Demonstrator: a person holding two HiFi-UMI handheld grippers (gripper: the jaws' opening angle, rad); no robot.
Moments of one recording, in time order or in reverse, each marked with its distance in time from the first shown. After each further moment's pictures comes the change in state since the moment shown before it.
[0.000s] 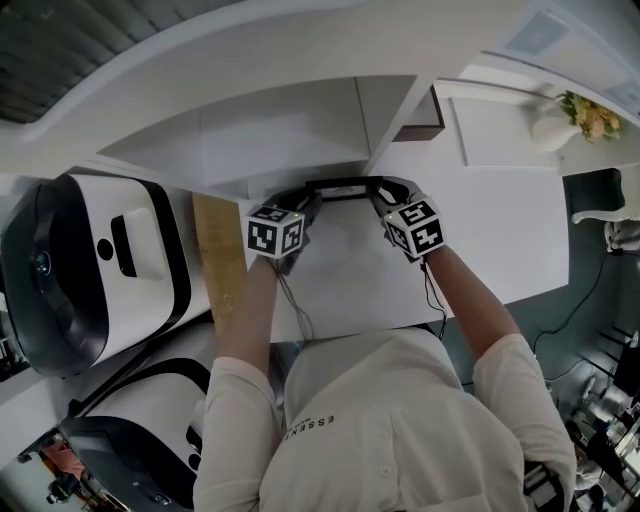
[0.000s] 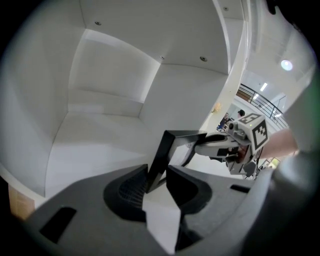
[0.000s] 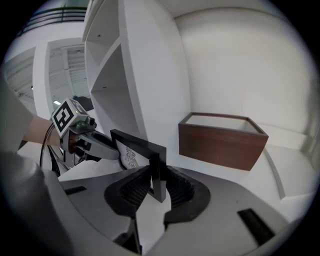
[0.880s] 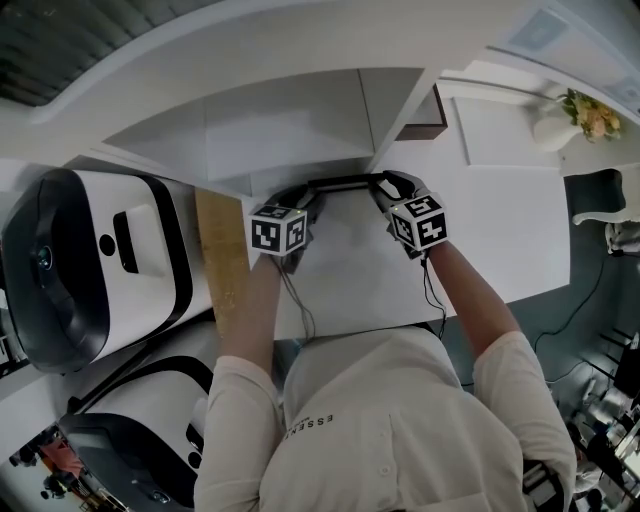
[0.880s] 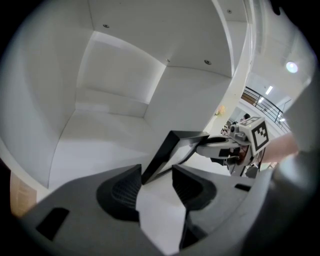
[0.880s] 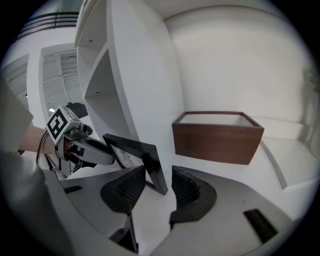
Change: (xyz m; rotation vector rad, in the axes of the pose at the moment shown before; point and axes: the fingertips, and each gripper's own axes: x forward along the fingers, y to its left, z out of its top) left arm 0.001 0.005 -0.002 -0.048 -0.012 0.044; right arm 0.003 -0.012 -0.002 0.074 -0.016 -0.018
